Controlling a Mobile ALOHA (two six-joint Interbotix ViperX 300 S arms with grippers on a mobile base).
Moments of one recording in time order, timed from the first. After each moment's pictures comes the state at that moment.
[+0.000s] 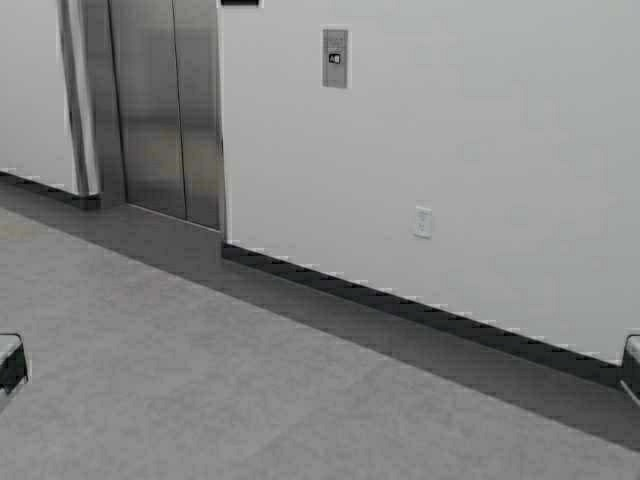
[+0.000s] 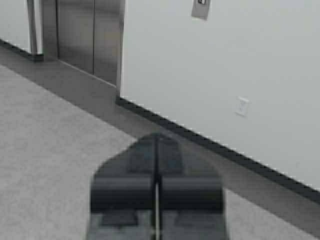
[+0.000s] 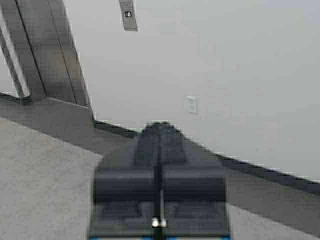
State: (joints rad) left arm -0.01 -0.93 1.26 -0.01 -0.38 -0.12; right arm -0.02 -0.98 1.25 0.00 -0.36 0.16
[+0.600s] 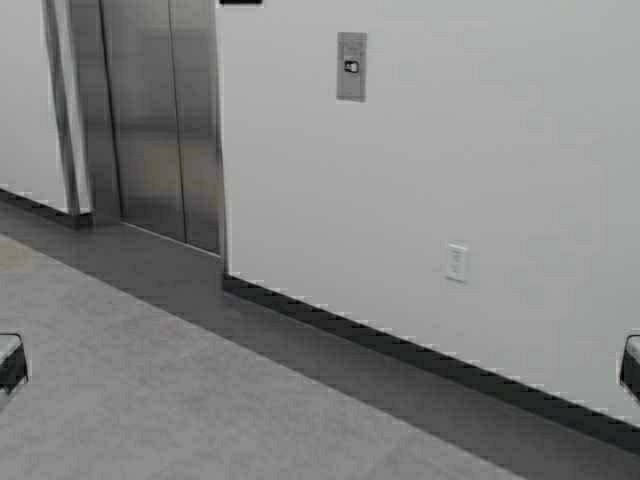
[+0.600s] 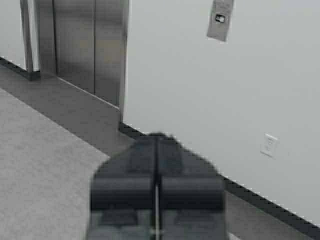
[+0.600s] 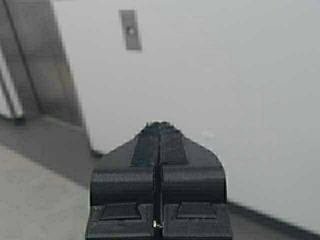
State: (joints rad) left arm -0.01 -0.94 1.27 -0.01 -0.39 -0.11; right arm -0.02 -1.01 1.27 0.00 -0.36 0.16
